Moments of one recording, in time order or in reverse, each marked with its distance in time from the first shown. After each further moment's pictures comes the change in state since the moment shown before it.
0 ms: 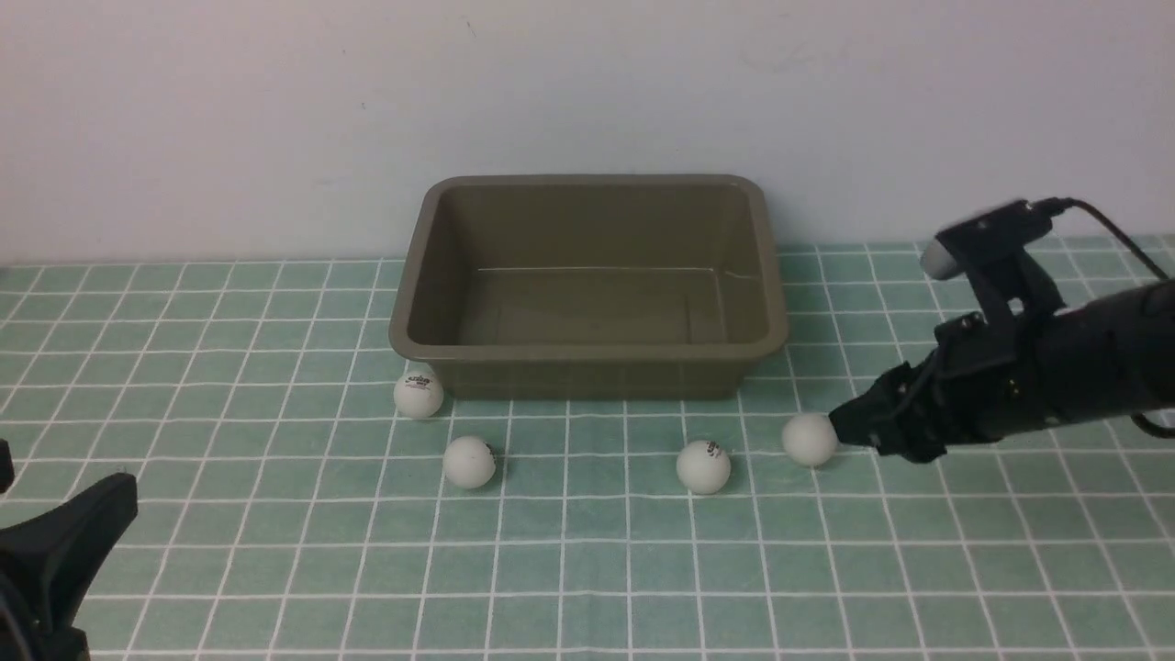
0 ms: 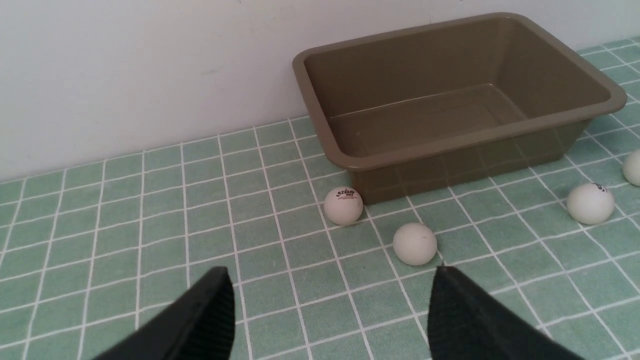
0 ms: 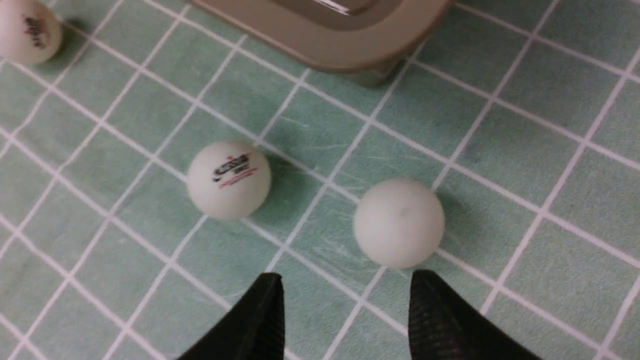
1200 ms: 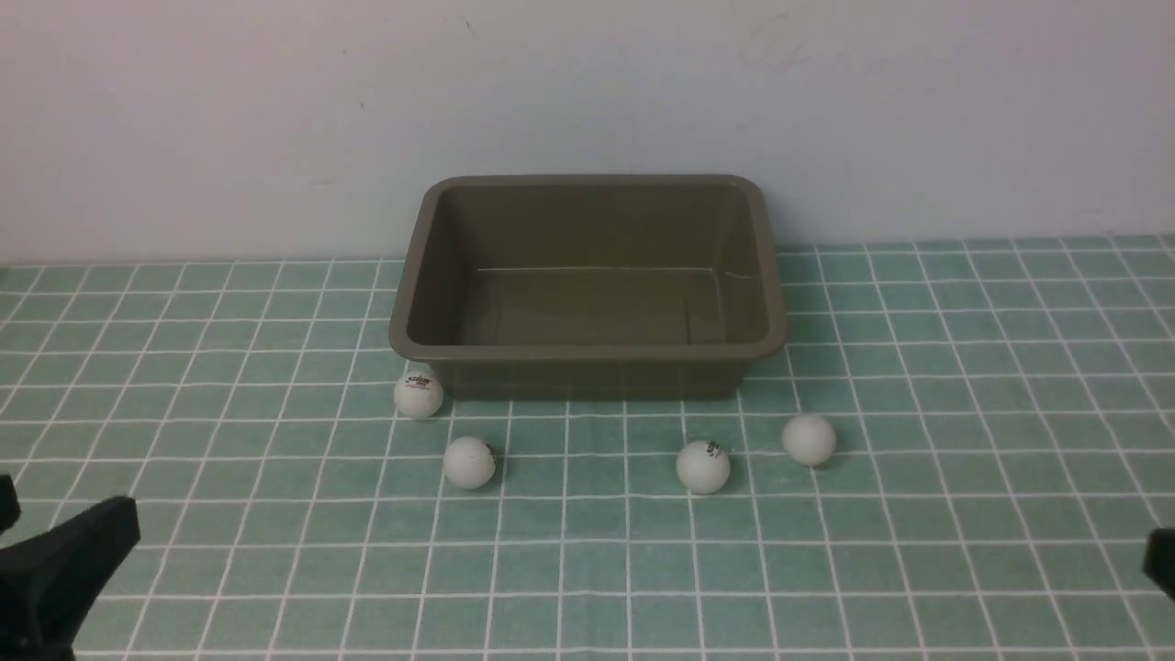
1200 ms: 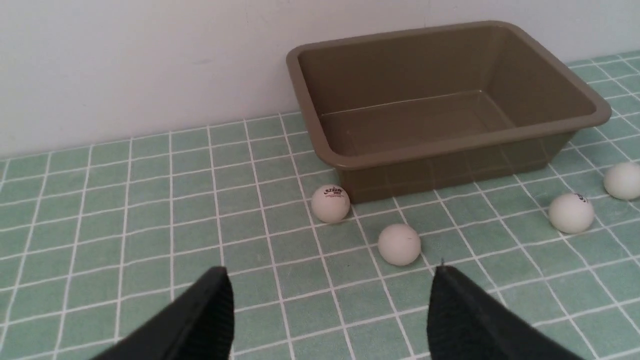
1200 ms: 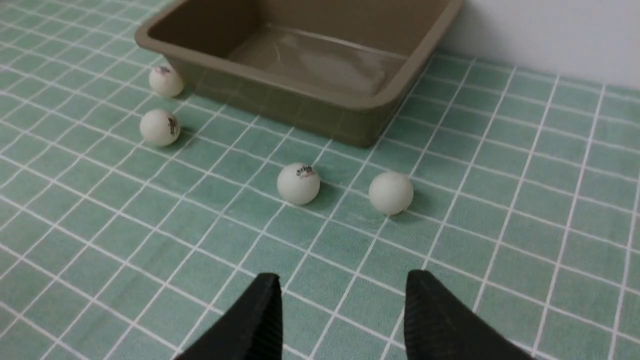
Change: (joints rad) right arm -0.277 -1.042 0.422 -0.005 0.244 0.079; left arm 0.000 -0.002 -0.012 -0.004 0.026 -0.056
